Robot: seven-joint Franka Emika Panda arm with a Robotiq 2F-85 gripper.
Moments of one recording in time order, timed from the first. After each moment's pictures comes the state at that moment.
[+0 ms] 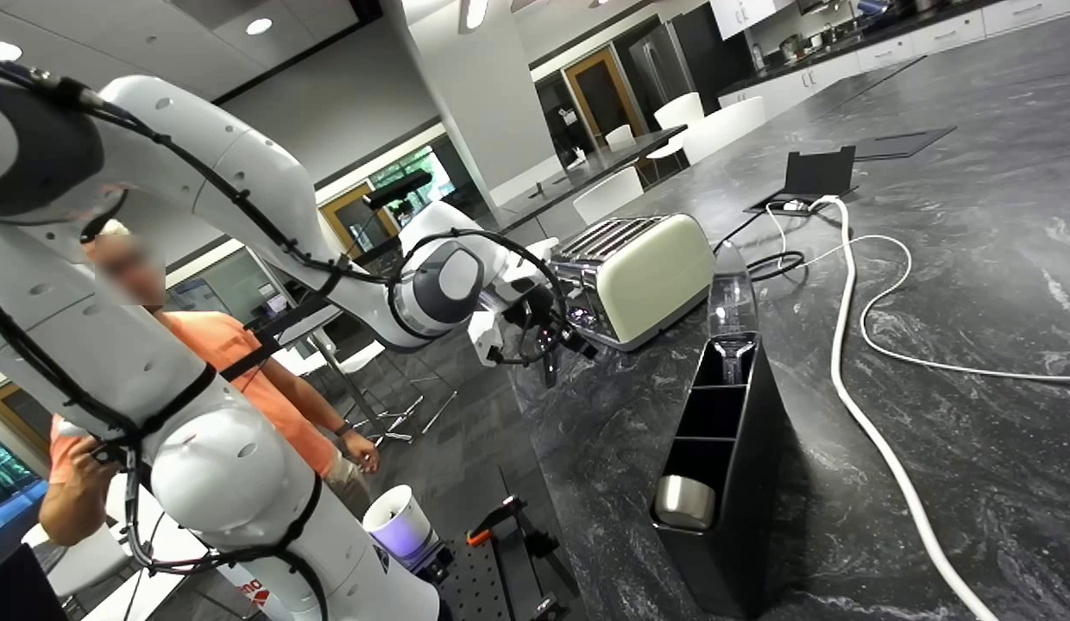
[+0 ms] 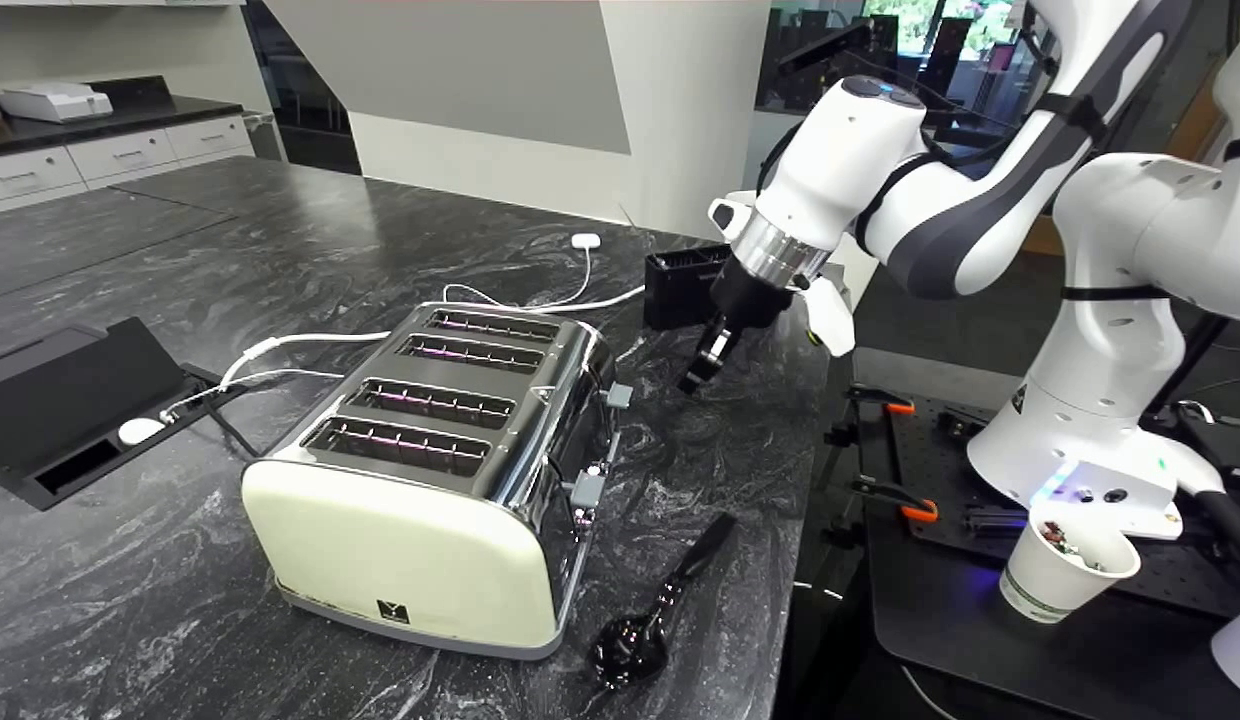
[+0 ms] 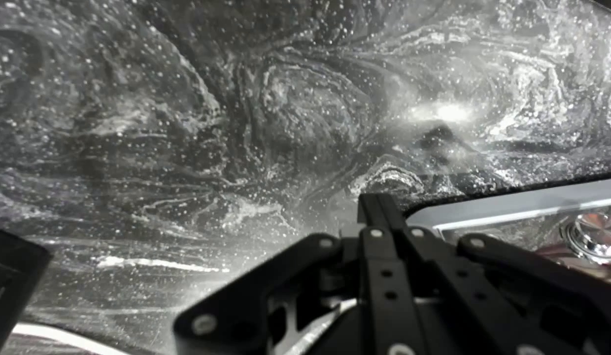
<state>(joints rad) 0.44 -0.11 -0.24 -2.79 -0.50 3.06 0.73</state>
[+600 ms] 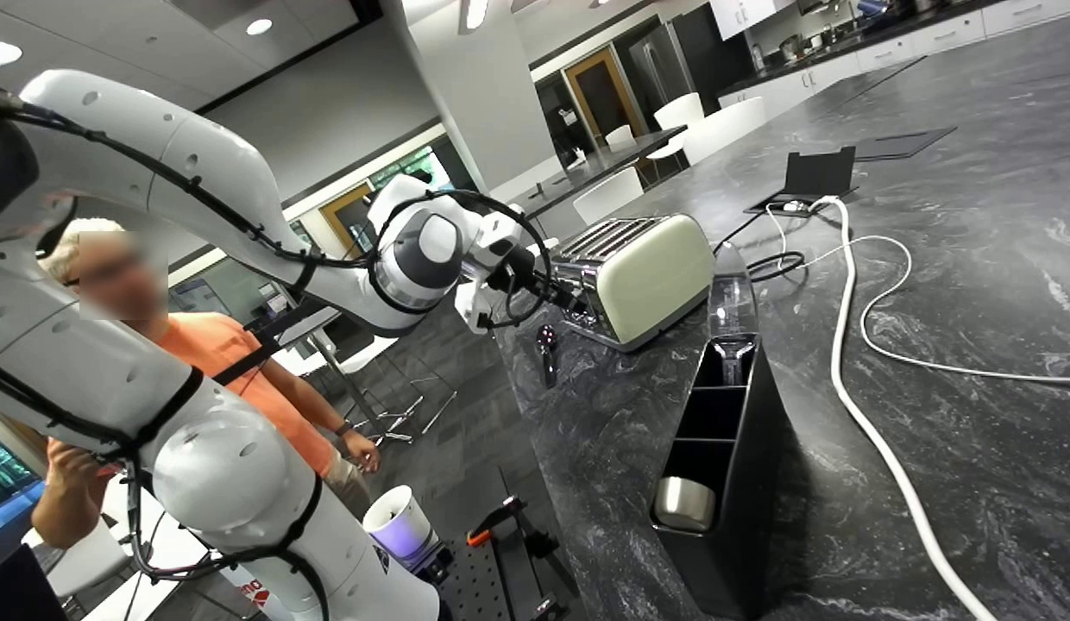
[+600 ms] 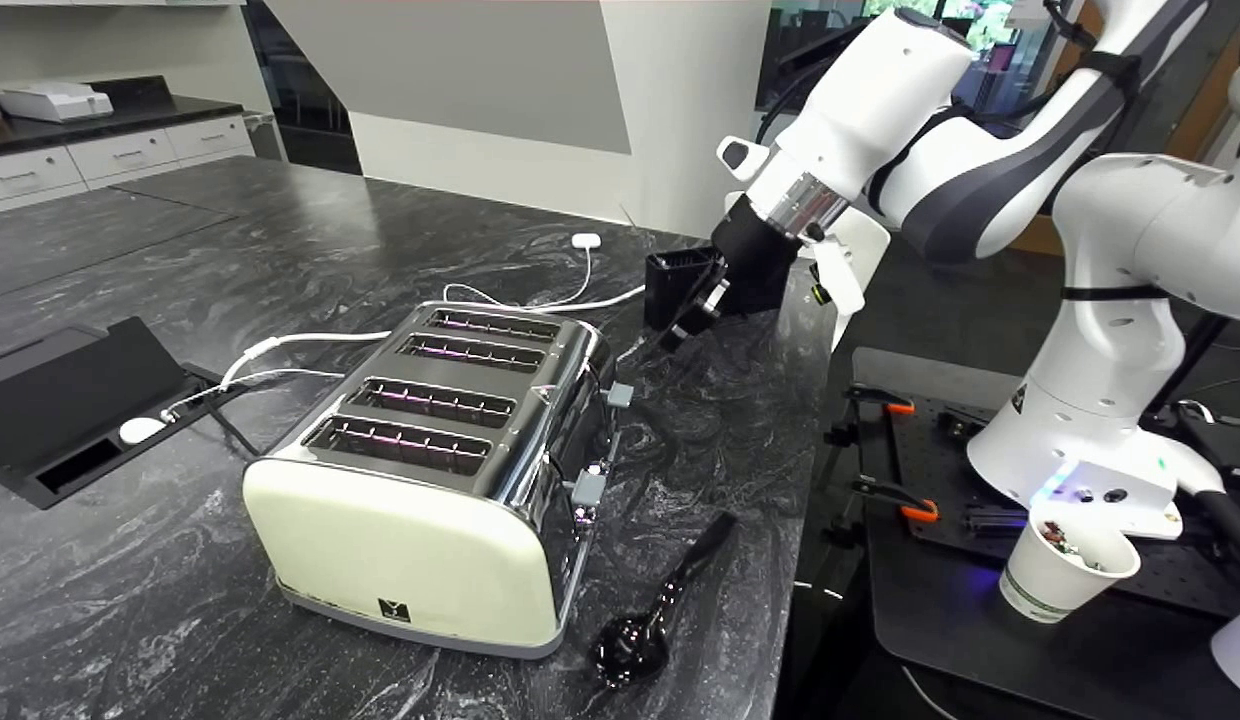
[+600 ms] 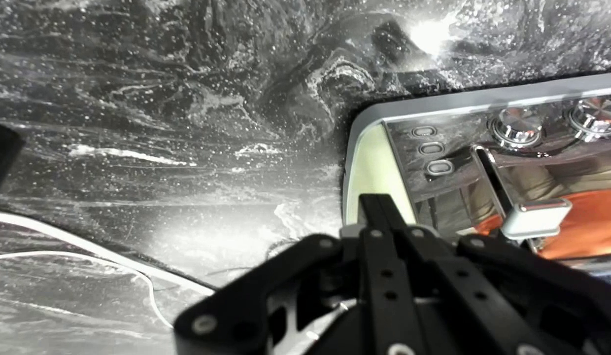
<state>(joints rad) 0.45 -0.25 -0.25 -2.77 -0.66 3.06 0.83</state>
